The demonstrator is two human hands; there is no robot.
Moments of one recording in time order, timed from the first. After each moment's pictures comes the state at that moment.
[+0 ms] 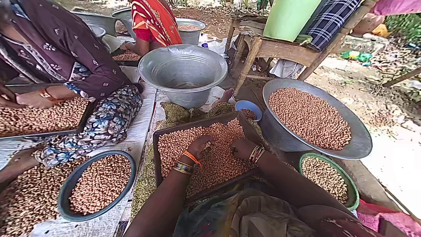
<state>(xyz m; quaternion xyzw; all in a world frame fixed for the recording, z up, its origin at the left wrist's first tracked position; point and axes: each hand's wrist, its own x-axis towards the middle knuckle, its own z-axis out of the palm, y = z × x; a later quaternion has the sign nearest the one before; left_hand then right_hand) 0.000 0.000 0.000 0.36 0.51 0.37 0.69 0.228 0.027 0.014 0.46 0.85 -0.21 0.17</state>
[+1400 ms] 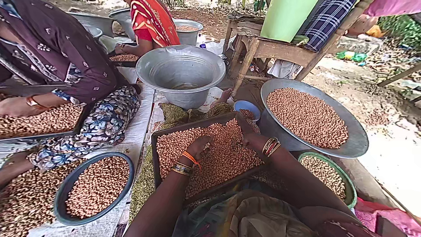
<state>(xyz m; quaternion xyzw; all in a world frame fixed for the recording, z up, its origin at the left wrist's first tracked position) -0.001 -0.001 0.003 0.40 0.52 0.35 0.67 0.273 0.046 0.041 0.49 0.83 -0.21 0.17</state>
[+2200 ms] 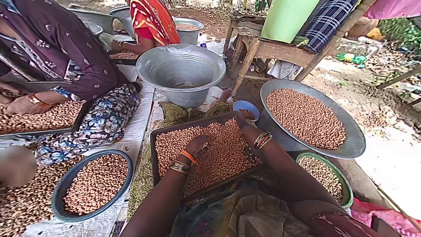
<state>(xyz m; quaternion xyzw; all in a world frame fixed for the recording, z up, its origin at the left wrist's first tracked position) -0.002 0.000 0.002 0.39 0.53 0.34 0.68 0.249 0.055 0.055 0.55 0.80 -0.18 0.14</state>
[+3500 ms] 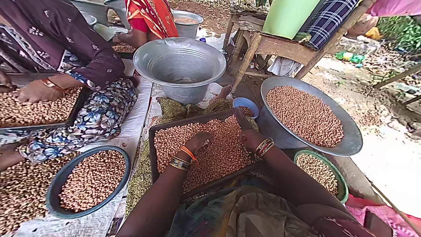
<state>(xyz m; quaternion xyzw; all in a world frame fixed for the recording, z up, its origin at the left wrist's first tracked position) -0.001 -0.001 0.007 0.44 0.52 0.31 0.66 0.261 0.034 0.033 0.57 0.79 -0.21 0.10</state>
